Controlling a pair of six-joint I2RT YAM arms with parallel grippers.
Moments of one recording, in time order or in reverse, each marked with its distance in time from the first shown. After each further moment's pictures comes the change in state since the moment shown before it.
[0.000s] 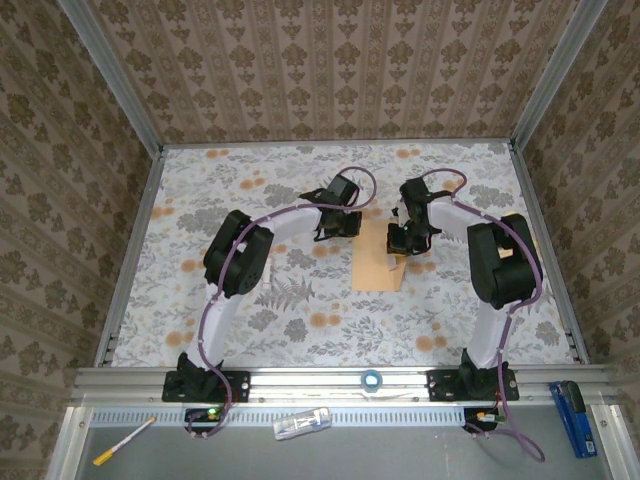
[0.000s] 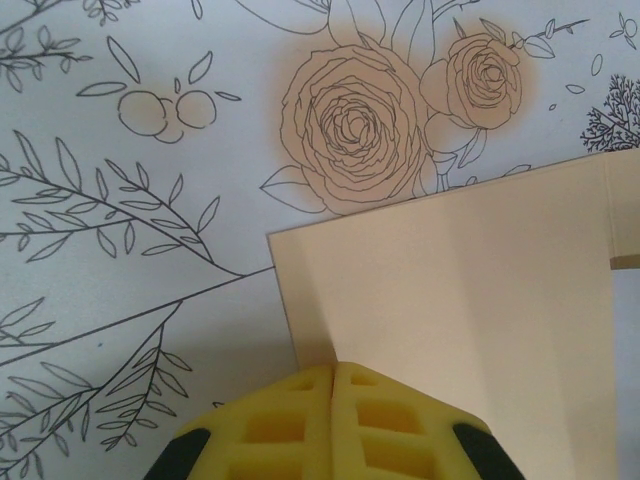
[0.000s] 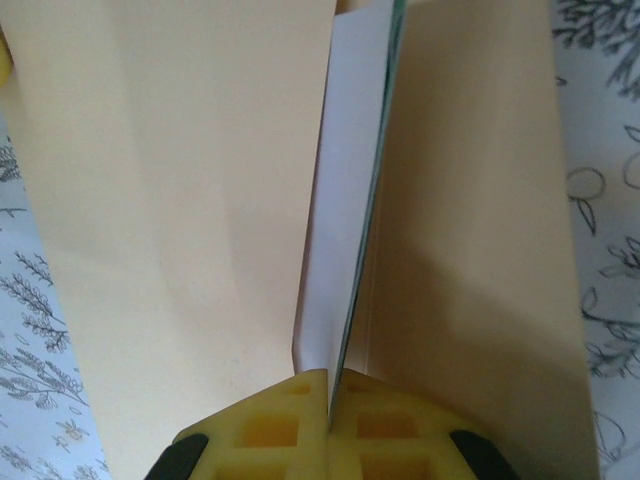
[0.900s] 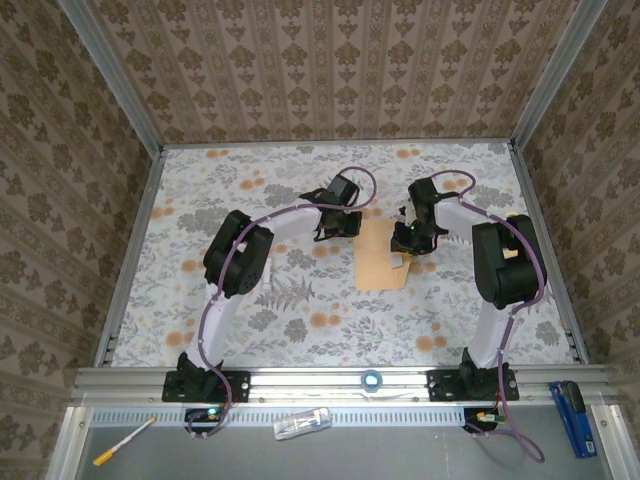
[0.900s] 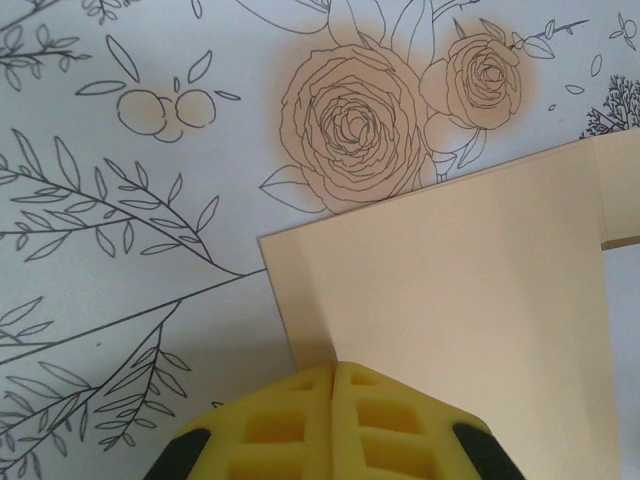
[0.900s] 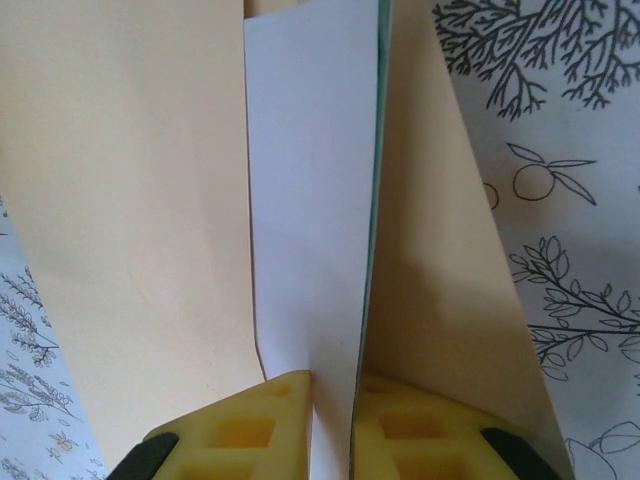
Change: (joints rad) left arm 0.000 0.000 0.000 0.000 0.001 -0.003; right arm -0.054 -0.016 -0.026 0.019 -0.007 0.001
